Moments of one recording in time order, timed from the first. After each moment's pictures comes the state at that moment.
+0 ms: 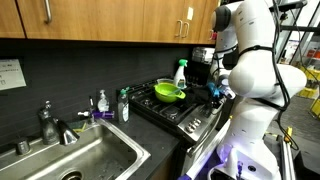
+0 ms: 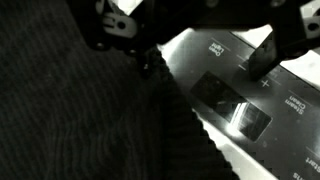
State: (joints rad) arm -0.61 0.63 -0.45 -2.22 1.43 2.57 0.07
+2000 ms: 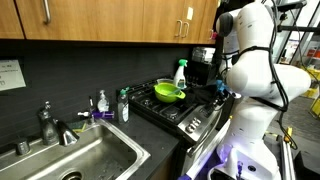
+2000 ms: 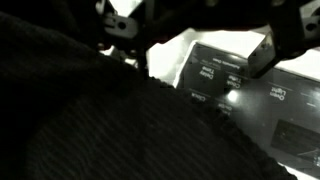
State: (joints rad) arm -0.75 0.70 -0.45 -2.07 1.44 2.47 0.33
